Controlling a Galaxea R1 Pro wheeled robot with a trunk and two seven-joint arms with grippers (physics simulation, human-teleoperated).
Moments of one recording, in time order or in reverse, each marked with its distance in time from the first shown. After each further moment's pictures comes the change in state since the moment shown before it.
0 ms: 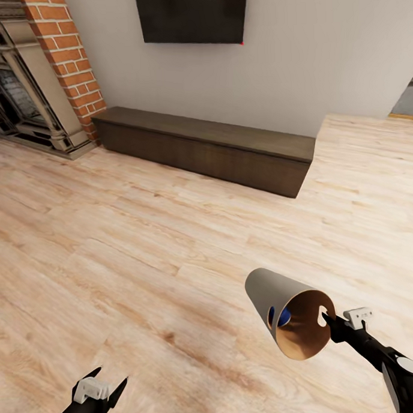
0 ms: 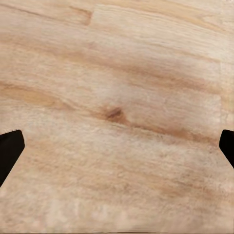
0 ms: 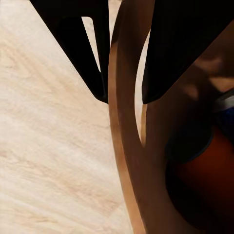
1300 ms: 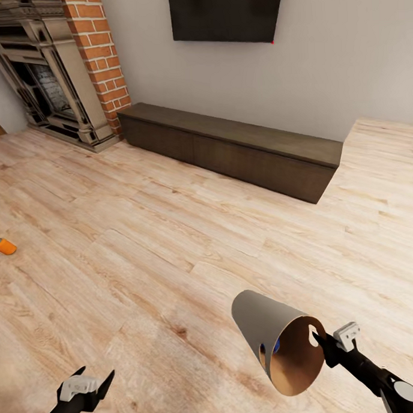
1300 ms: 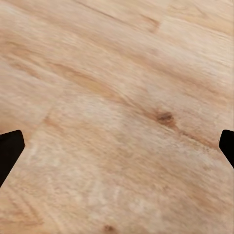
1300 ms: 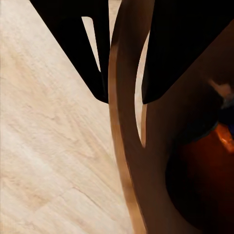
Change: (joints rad) left arm 0.000 0.001 0.062 0.000 0.068 -0.002 0.073; right arm 0.119 0.006 0.123 -0.028 0.012 -0.144 0.017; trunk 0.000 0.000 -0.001
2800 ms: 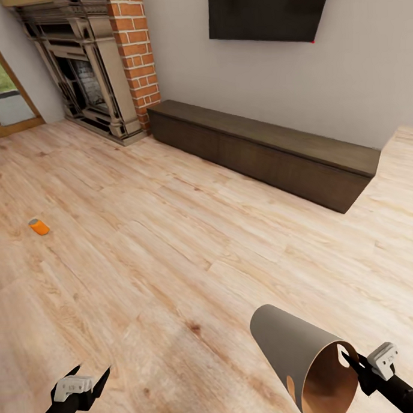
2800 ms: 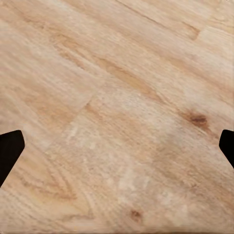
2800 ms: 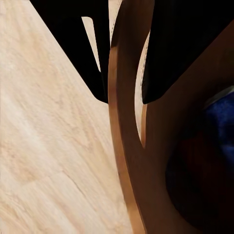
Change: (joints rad) left arm 0.001 0.000 0.033 0.002 0.010 -0.027 0.003; right arm 0.110 -0.107 -0.067 0.022 -0.028 -0.196 0.061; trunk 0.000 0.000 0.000
